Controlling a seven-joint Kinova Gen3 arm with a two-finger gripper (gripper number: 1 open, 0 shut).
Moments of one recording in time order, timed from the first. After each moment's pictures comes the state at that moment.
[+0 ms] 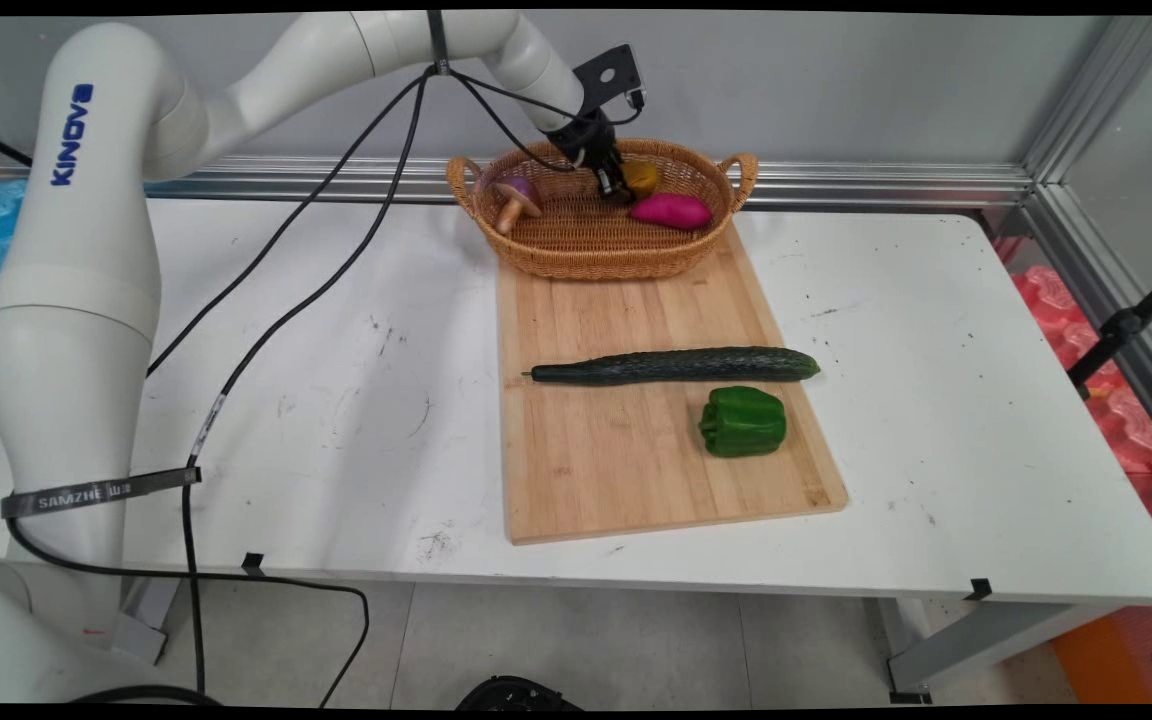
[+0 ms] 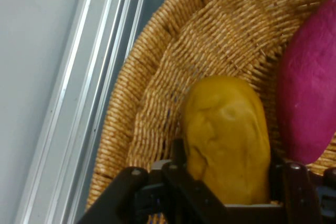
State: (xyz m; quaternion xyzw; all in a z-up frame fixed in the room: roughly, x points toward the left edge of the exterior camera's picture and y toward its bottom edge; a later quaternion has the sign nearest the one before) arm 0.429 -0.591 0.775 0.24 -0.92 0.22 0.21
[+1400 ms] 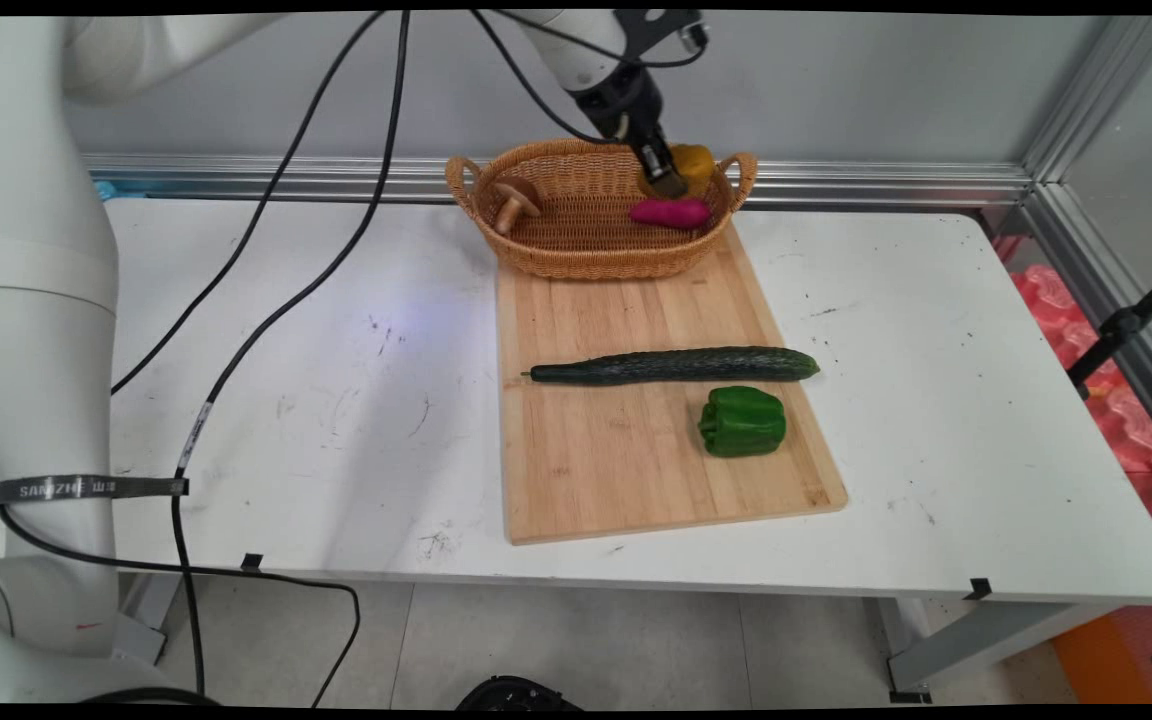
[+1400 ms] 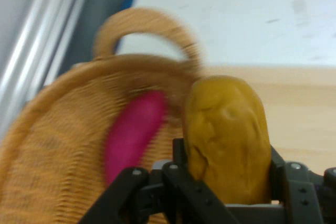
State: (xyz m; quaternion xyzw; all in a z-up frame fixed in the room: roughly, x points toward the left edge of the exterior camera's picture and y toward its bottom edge) arm 0.341 -0.483 0.897 0.26 -0.92 0.17 0.24
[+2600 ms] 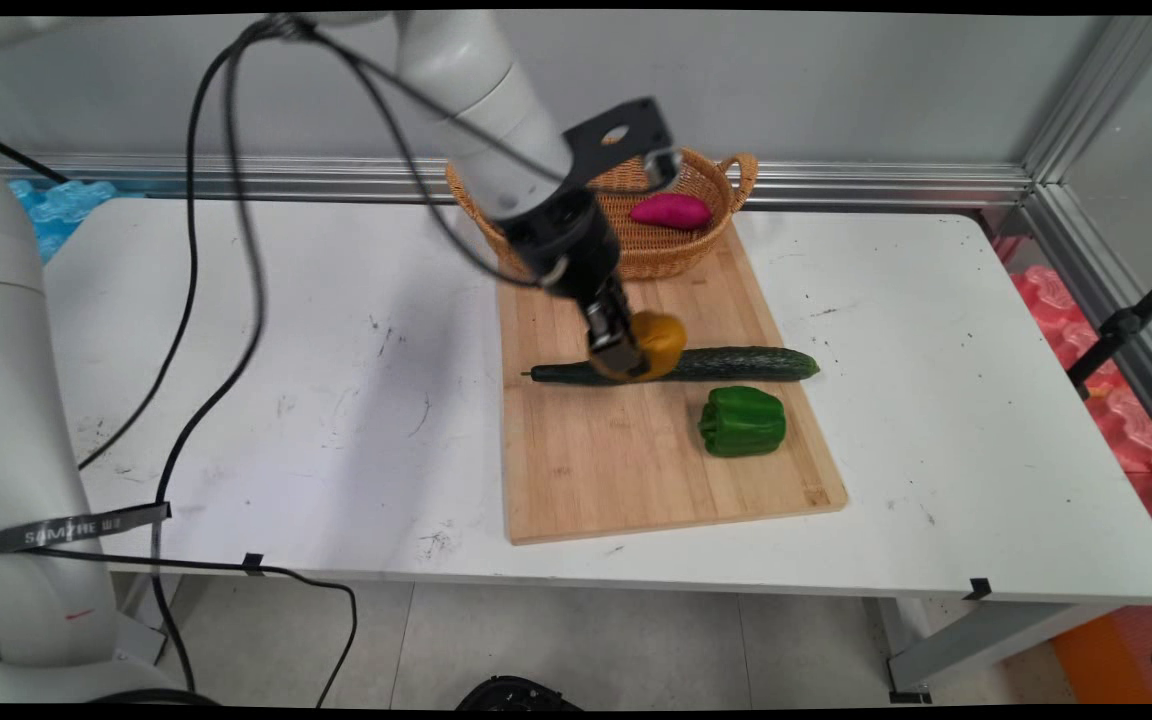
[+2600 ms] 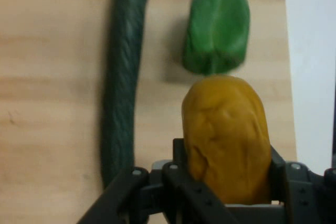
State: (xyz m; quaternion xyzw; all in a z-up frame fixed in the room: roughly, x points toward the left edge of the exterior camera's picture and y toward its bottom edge) arm 0.311 -0.287 0.902 0.25 -0.94 0.04 0.21
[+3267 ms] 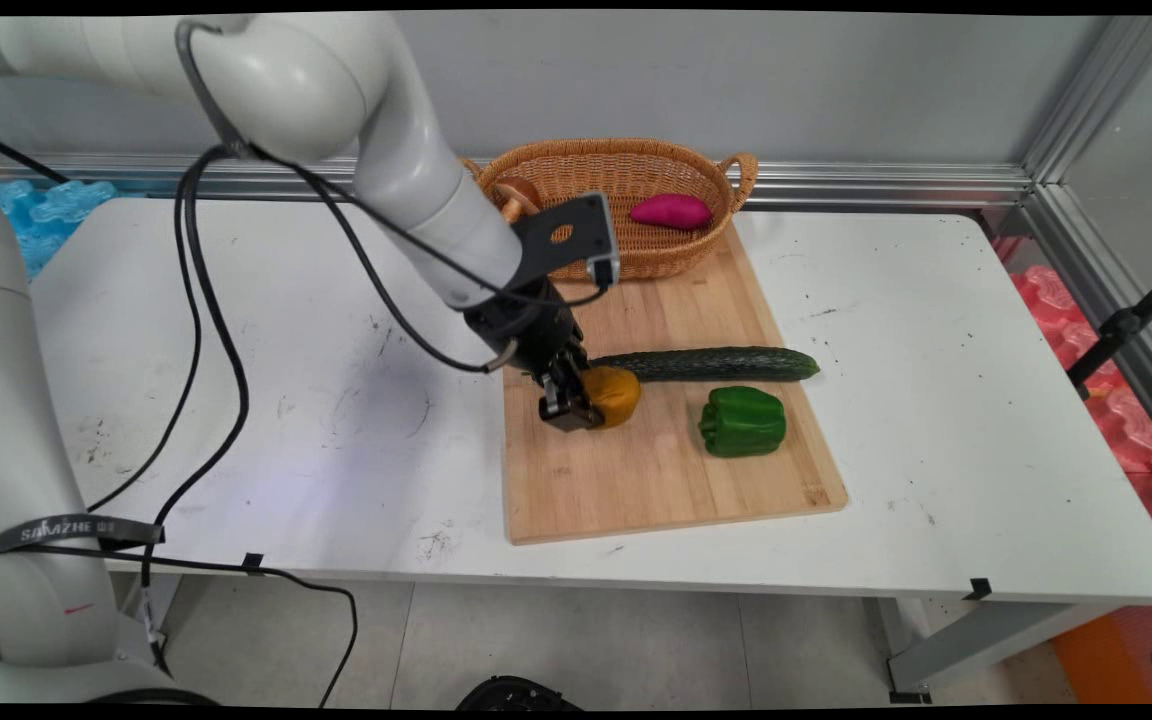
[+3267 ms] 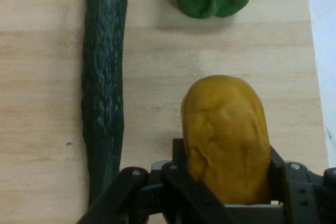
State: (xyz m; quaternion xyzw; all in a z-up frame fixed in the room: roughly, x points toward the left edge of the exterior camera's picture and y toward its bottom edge) arm 0.332 -0.253 0.839 0.23 -0.95 0.06 0.20
